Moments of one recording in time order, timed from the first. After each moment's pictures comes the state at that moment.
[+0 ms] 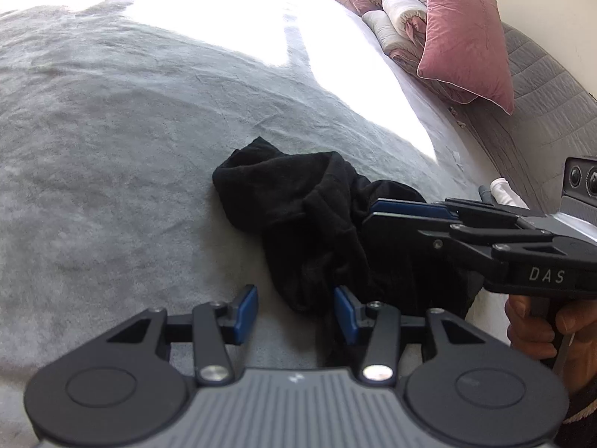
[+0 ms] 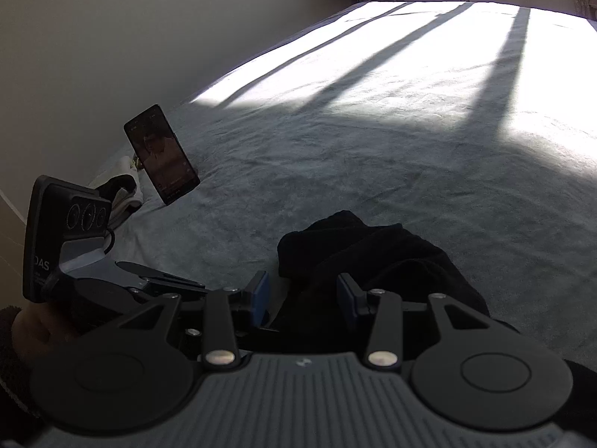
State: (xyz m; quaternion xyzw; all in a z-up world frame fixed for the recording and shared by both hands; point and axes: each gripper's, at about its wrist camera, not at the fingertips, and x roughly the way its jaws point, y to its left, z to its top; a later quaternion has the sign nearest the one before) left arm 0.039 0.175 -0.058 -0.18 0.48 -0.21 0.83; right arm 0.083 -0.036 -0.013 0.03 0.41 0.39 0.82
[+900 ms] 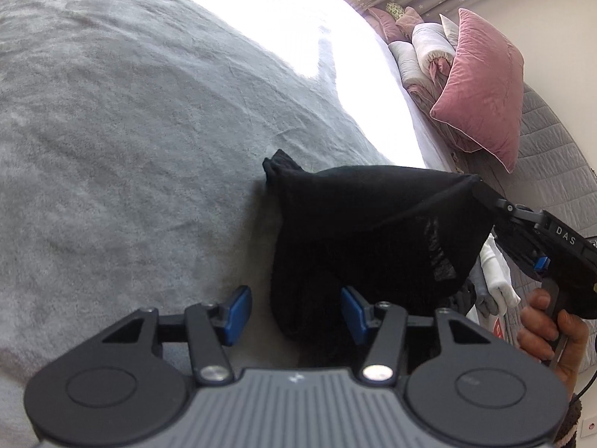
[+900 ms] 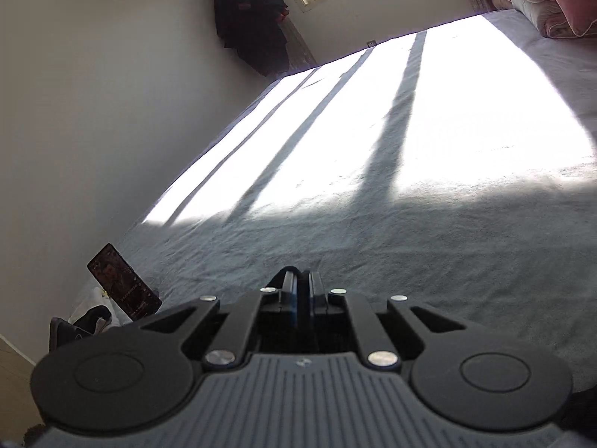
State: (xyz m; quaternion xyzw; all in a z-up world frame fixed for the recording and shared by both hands) left arm 0.053 0.184 -0.071 -0.29 0.48 -0.18 0.81; right arm 0.110 -0.139 0.023 0.20 0.34 0.27 0.88
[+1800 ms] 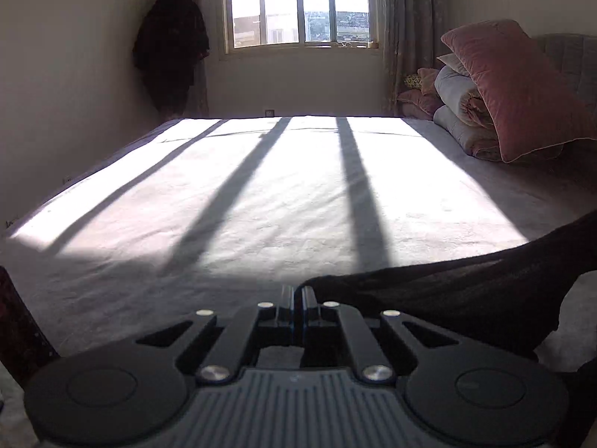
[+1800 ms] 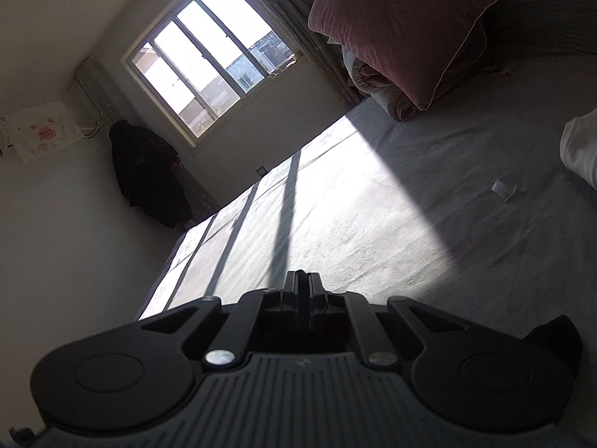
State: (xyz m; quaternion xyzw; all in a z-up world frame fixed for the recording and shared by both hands) left arm 0.108 0.096 0.061 0.05 0.26 0.02 0.96; right arm 0.108 -0.263 0.077 0.32 0.21 0.06 0.92
